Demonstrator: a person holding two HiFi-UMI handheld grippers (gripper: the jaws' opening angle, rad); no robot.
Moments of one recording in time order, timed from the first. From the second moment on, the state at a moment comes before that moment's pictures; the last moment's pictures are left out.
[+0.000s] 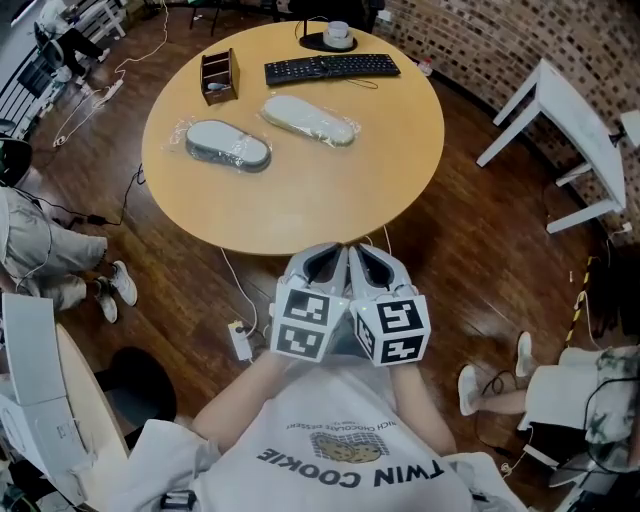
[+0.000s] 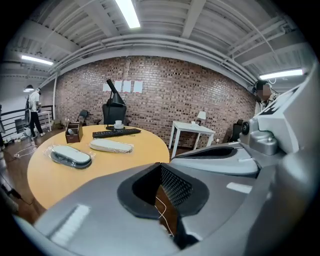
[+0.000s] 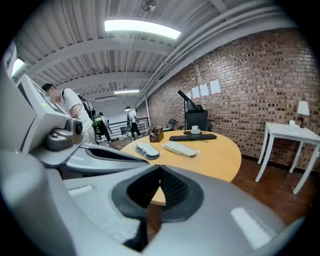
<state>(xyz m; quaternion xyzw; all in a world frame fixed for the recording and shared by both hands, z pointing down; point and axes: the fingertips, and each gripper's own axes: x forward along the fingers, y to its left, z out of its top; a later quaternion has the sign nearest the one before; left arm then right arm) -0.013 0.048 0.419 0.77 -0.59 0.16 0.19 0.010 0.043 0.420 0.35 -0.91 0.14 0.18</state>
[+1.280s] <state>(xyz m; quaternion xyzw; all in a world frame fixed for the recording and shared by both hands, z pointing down) -0.125 -0.194 0.425 0.71 -0.63 0.27 0.14 -0.087 -0.183 0.430 0.23 -0.94 0.21 0.15</state>
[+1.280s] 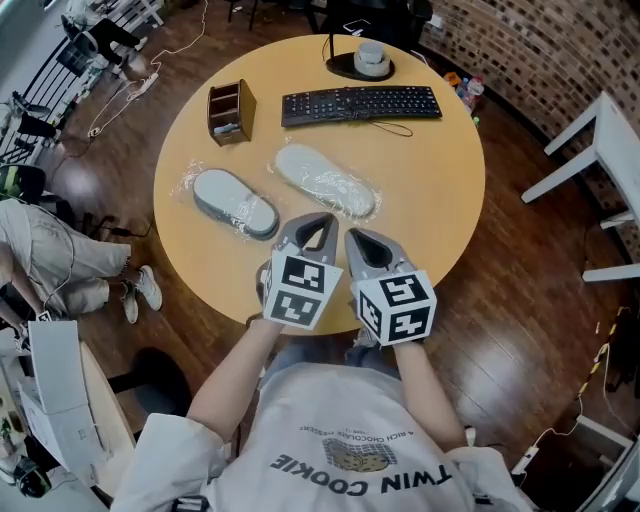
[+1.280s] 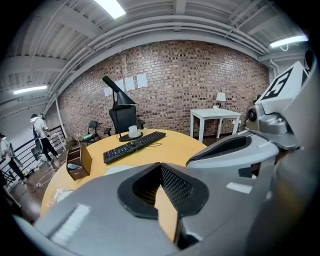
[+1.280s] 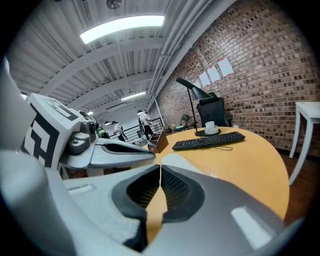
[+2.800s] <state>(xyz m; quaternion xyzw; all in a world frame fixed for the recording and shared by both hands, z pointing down) -0.372 -0.299 0.595 0.72 -0.50 0.45 0.16 -0.082 -0.272 0.553 0.41 -0.79 0.43 0.12</state>
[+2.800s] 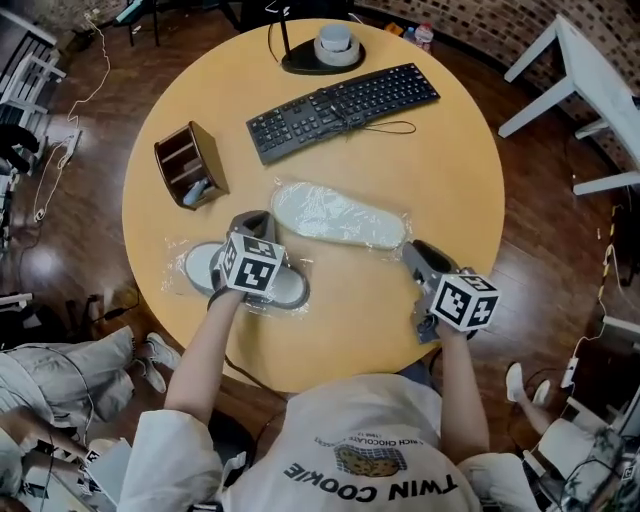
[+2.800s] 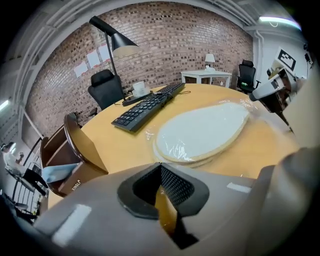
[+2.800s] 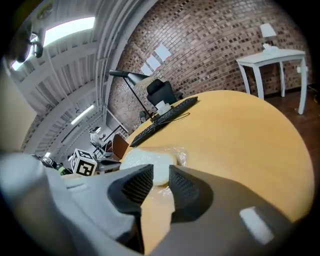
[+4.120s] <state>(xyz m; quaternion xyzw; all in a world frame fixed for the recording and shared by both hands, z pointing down) -0.368 -0.300 0.600 0.72 -0.49 0.47 0.17 -0.099 -0.297 0.587 0.30 -0.79 0.50 0.19</state>
